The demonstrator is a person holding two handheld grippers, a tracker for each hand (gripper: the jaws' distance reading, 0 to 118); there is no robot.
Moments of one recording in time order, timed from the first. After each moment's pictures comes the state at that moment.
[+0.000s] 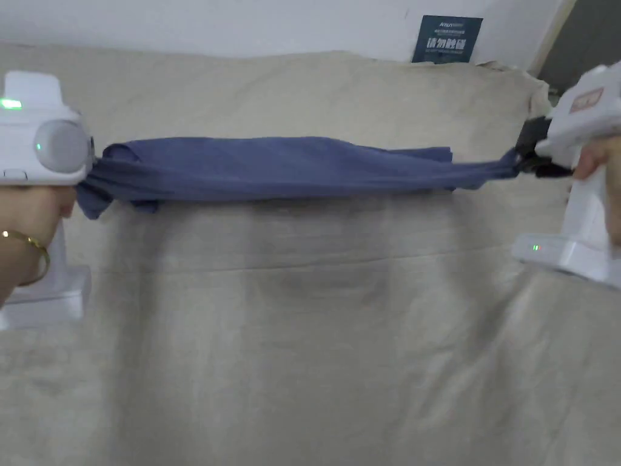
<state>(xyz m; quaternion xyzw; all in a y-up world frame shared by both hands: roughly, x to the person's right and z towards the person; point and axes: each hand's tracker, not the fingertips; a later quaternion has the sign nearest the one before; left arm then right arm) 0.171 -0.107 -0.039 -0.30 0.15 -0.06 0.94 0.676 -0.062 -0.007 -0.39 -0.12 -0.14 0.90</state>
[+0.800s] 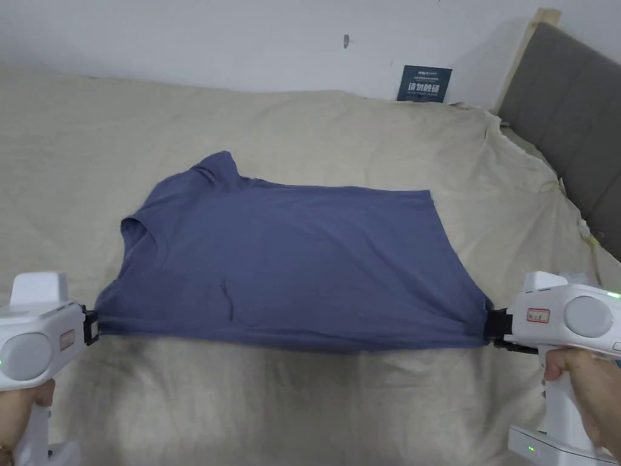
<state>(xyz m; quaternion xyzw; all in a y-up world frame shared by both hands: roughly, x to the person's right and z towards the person) 0.121 -0.156 0.301 -0.35 0.08 0.02 0.93 0.678 -0.142 0.283 -0.44 -0.06 -0.09 0.89</state>
